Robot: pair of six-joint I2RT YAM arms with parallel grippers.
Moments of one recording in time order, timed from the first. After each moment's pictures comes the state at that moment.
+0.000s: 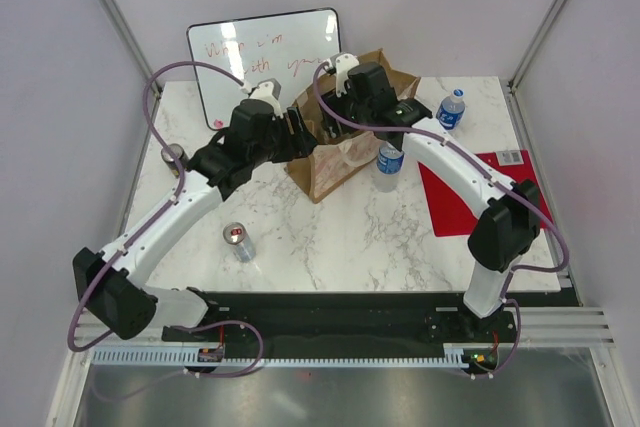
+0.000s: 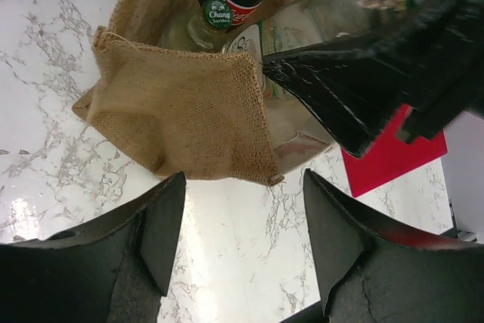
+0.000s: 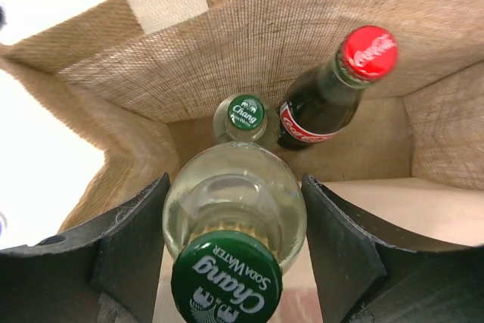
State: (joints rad) left arm -0.58 1.31 1.28 -0.45 -0.08 -0.58; right arm 0.61 1.81 1.76 -0.51 0.02 0.02
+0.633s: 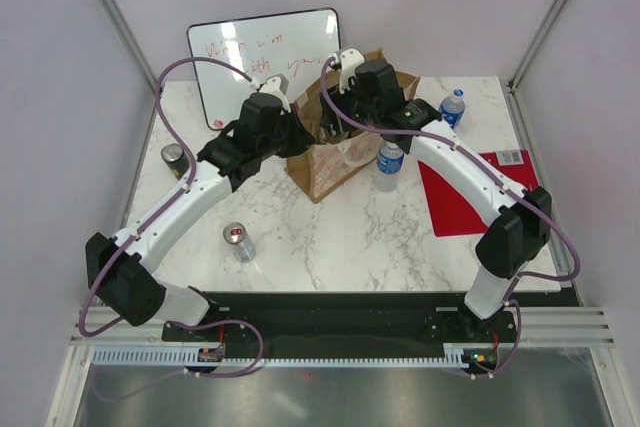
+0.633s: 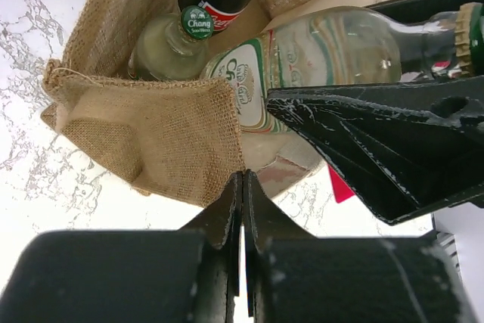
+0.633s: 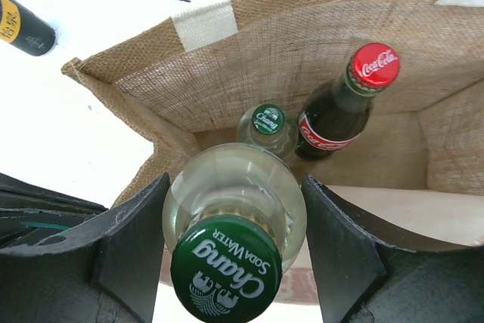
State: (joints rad) left arm -0.58 1.41 1.33 -0.41 -0.04 -0.63; right arm 0.61 1.74 1.73 -0.48 -0.04 0.06
